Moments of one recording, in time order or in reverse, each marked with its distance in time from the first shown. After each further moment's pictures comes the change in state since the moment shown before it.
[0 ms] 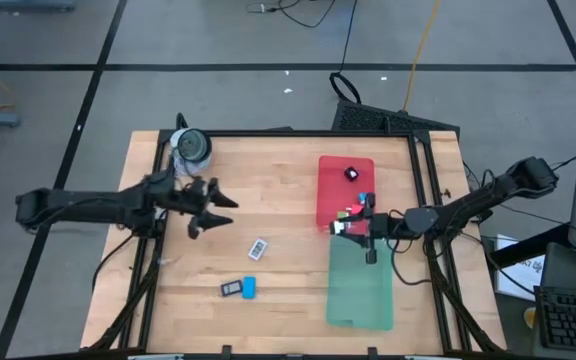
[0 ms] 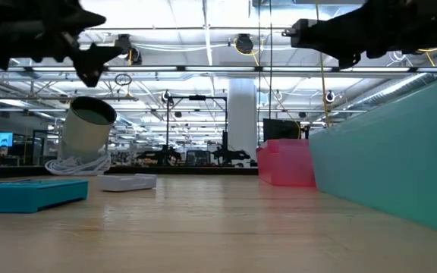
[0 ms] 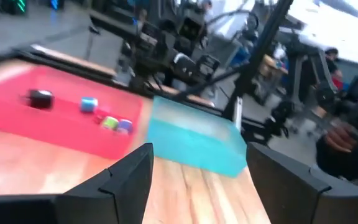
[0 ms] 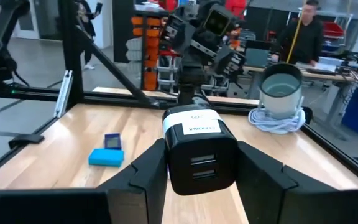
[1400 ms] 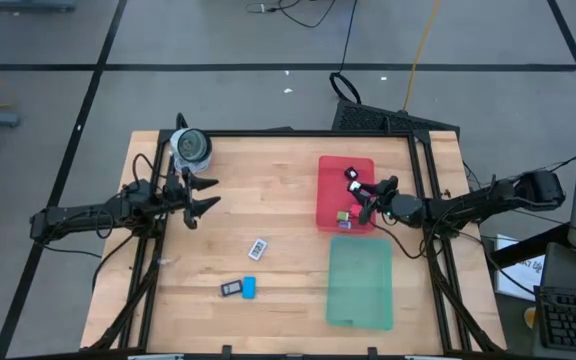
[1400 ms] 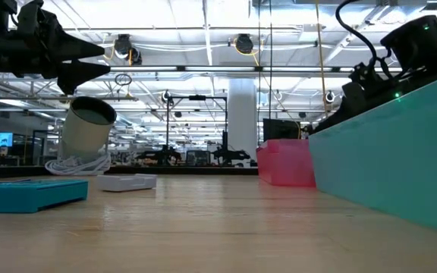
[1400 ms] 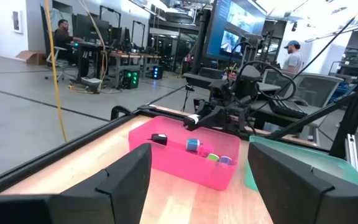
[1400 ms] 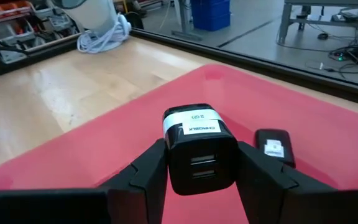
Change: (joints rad) left arm 0.002 -0.477 -0.187 -0.162 -0.430 0.182; right arm -0.351 -0.008 -0.211 -0.136 0.260 0.447
